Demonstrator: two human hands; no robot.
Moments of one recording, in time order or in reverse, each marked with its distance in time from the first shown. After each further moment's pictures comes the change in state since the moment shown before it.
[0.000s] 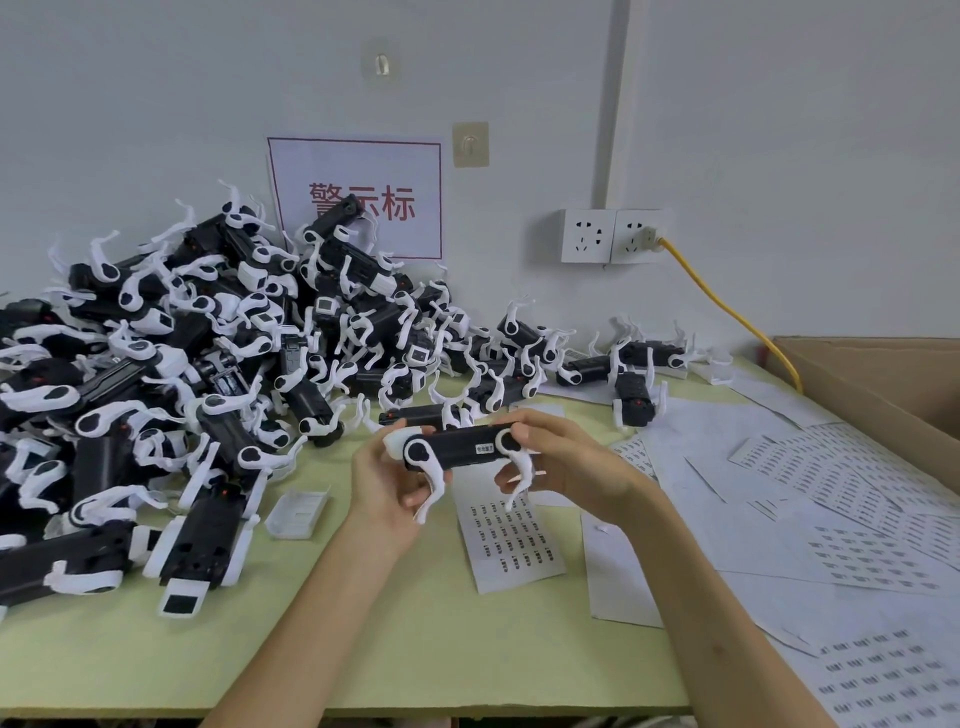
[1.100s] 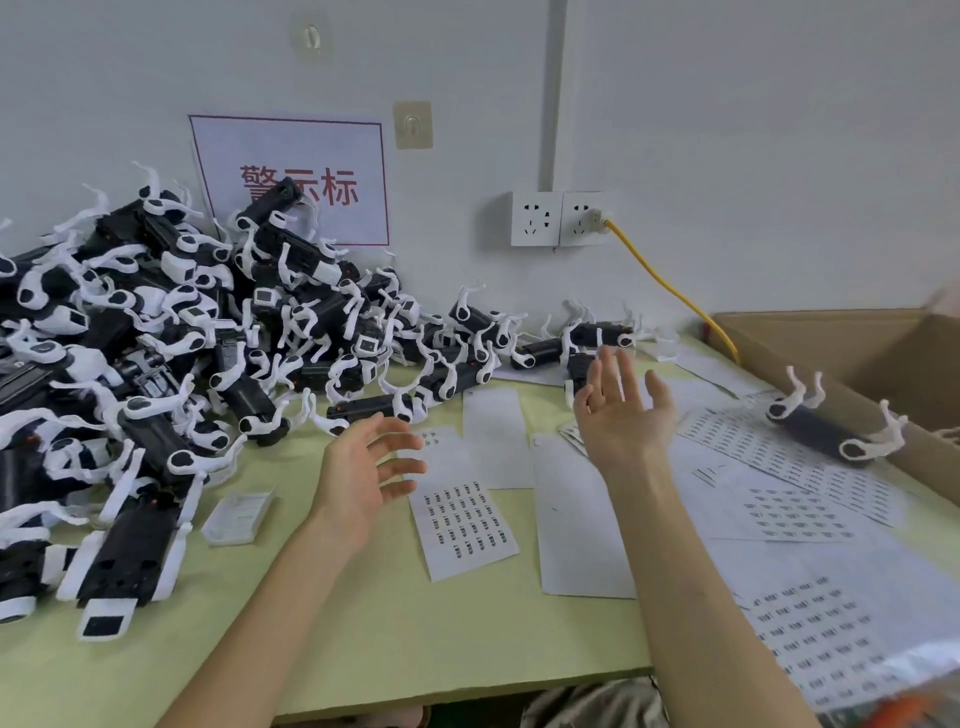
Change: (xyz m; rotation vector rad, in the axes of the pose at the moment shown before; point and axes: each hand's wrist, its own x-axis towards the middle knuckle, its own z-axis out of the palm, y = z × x) left_hand -0.001 -0.010 0.002 0.365 -0.124 0.105; right_hand -0.021 0.005 -0.062 1.159 0.775 -0.379
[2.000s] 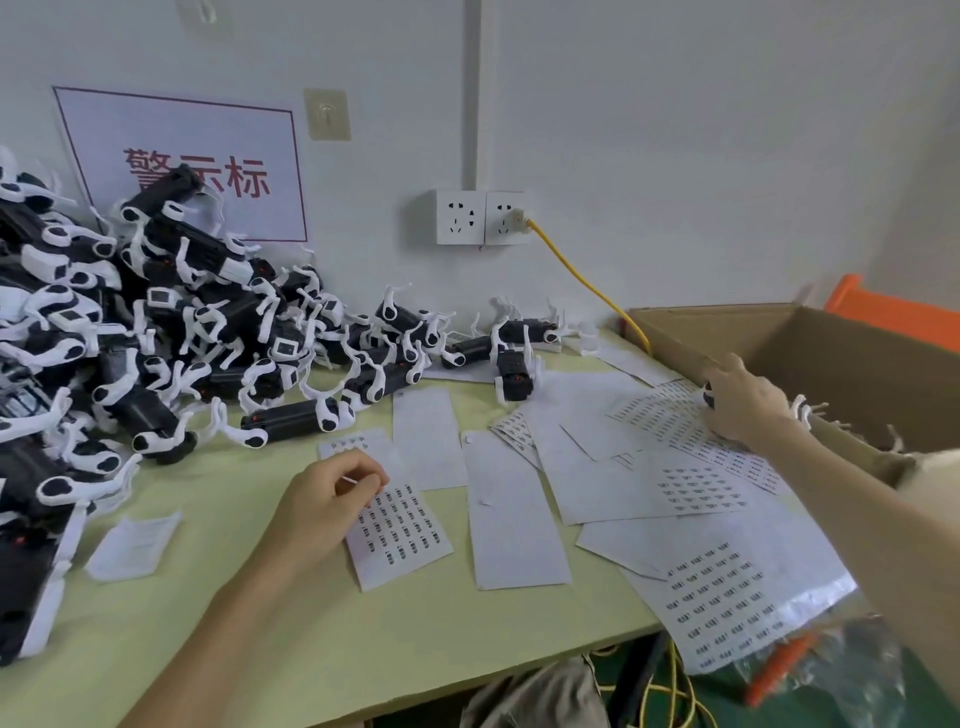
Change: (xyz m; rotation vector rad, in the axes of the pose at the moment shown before) left_hand 0.006 -0.029 0.006 0.886 -0.153 0.301; right_hand 0.031 -0.232 -0.058 -2.896 0.369 -0.389
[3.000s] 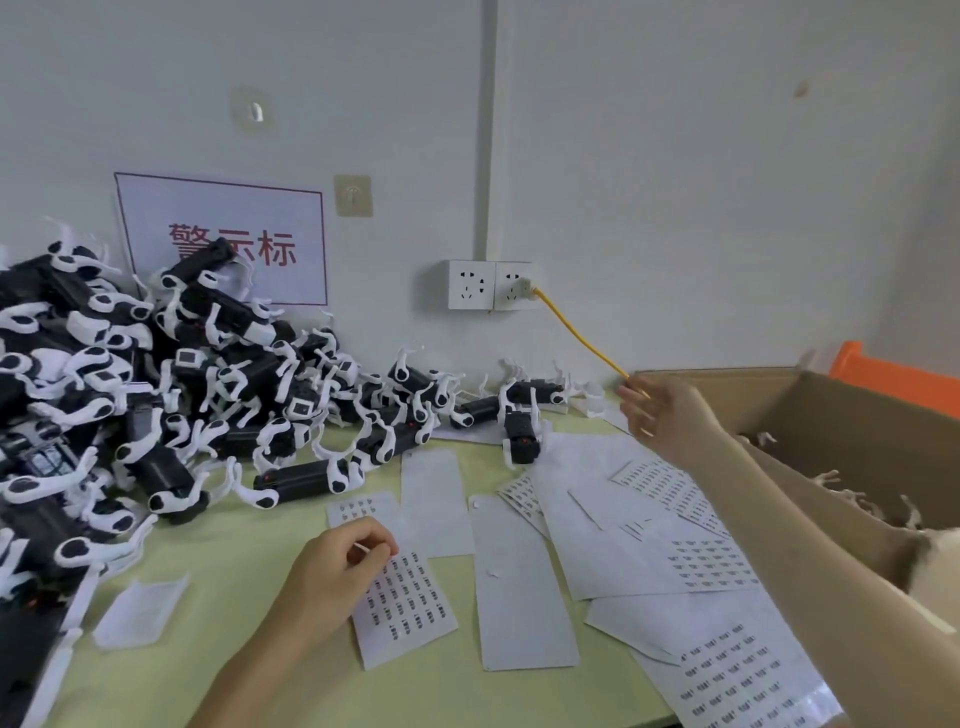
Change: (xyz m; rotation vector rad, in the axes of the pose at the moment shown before) left_hand -0.001 -0.001 0.003 0.048 -0.010 0.032; right_hand 0.002 -0.090 -0.067 2.146 -0.302 0.418
